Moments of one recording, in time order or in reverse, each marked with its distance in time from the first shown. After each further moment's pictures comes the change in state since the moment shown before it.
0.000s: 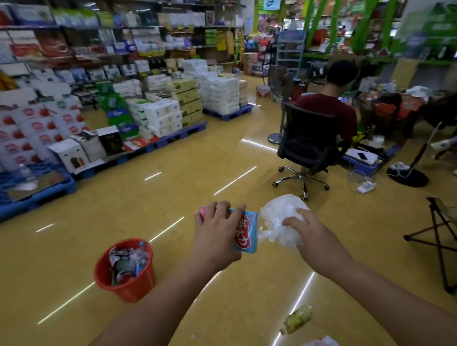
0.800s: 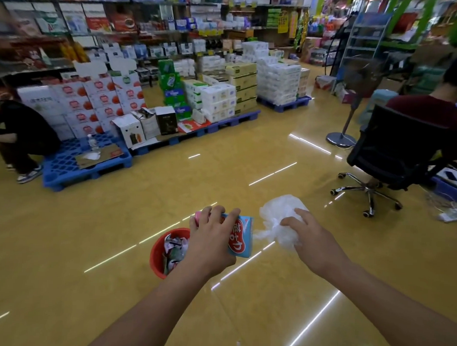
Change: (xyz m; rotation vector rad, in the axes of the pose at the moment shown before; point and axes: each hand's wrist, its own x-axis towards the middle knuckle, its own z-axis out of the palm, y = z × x) left_hand -0.007 -0.285 -0.011 0.001 -0.042 -0.245; right_hand 0.175 -0.216 0.120 0.066 -0.141 -0.166
